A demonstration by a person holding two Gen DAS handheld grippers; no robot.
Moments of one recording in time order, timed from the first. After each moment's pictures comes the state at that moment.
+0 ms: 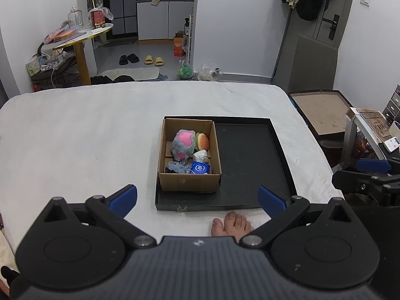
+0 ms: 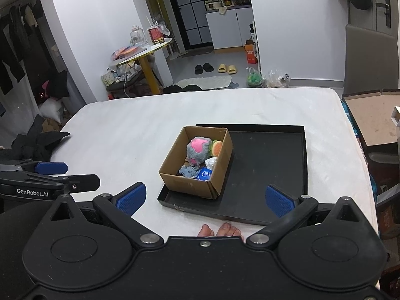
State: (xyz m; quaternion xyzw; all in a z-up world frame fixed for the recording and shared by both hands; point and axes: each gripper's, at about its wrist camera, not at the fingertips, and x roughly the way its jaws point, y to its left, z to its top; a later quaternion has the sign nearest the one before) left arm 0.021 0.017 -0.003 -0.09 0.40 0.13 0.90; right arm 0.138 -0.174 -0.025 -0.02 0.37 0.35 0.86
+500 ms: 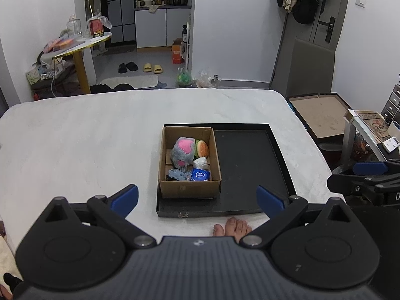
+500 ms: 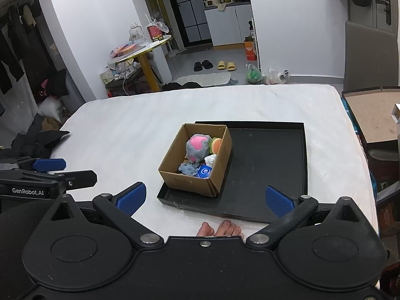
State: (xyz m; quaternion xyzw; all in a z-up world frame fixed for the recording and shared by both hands) left arm 0.018 0.012 0.003 -0.08 0.38 0.13 0.91; right arm 0.140 -0.174 -0.031 -0.02 0.38 0.35 0.85
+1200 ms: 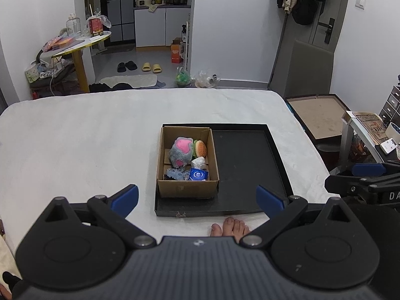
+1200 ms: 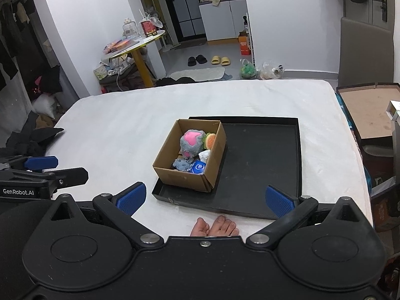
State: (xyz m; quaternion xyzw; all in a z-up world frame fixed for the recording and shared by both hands) left arm 0.017 0.015 0.007 -0.08 0.38 0.13 0.91; right arm 0.140 -0.176 -0.025 -0.03 0.40 0.34 0.85
